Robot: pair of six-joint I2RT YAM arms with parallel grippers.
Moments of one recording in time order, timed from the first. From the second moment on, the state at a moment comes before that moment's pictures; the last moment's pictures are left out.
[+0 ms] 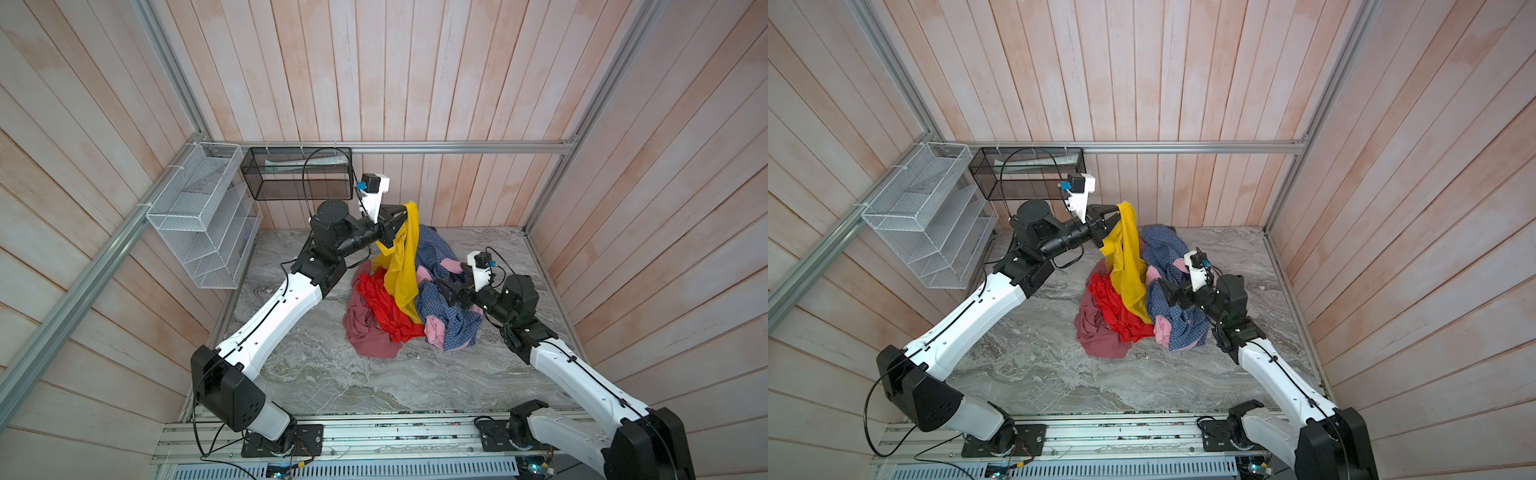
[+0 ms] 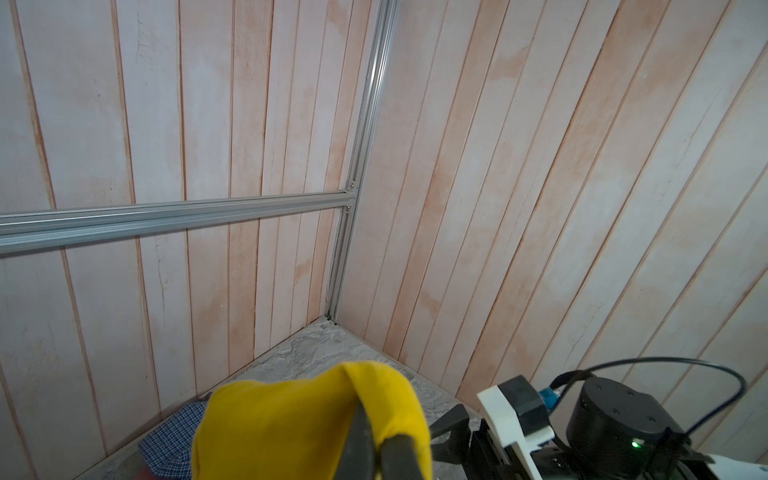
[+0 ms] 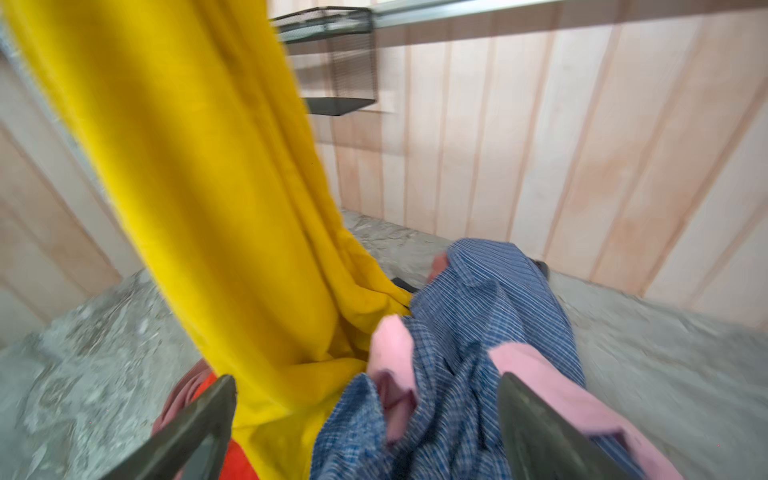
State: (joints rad) left arm -0.54 1.53 1.54 0.11 0.50 -0.25; right arm 0.40 1.09 0.67 0.28 -0.37 0.03
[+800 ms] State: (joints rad) left arm -0.54 1.38 1.26 0.15 0.55 -0.34; right arm 0.62 1.62 1.00 0.48 -0.39 -0.12
